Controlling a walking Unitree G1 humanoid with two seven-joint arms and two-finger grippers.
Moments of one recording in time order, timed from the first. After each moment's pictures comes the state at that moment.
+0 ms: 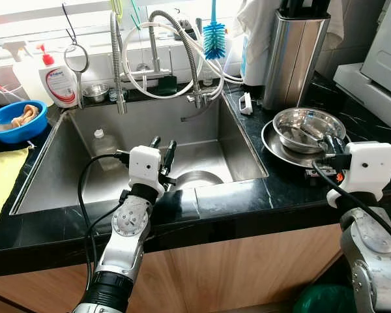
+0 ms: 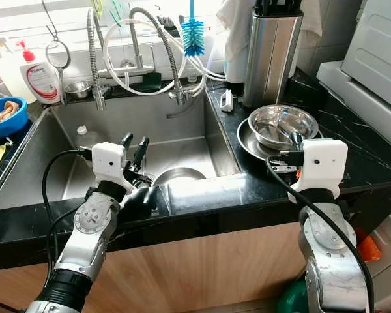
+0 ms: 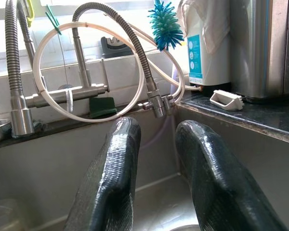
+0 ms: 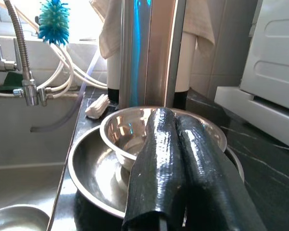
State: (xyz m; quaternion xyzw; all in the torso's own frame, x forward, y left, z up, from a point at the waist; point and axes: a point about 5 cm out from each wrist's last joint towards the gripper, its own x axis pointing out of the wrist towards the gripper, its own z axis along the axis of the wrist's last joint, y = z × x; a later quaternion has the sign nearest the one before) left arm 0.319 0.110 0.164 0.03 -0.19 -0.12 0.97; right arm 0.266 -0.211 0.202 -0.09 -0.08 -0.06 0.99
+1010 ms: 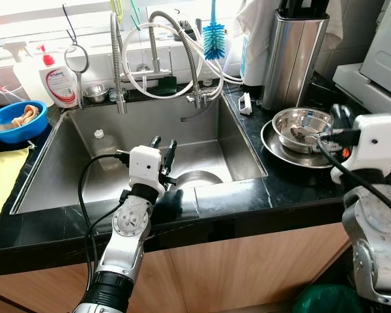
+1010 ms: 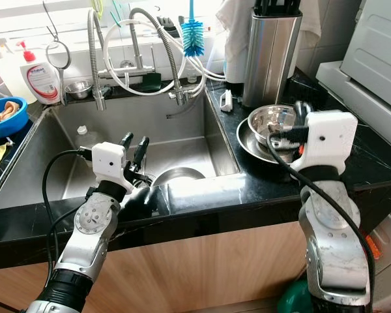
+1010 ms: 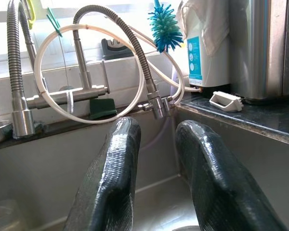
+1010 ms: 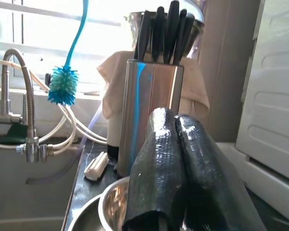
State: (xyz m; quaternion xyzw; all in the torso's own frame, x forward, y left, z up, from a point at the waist) left arm 0.319 0.110 0.164 0.03 -0.19 -0.12 0.97; right arm 0.277 -0.206 0.248 -0.11 -0.17 -0.05 0.98
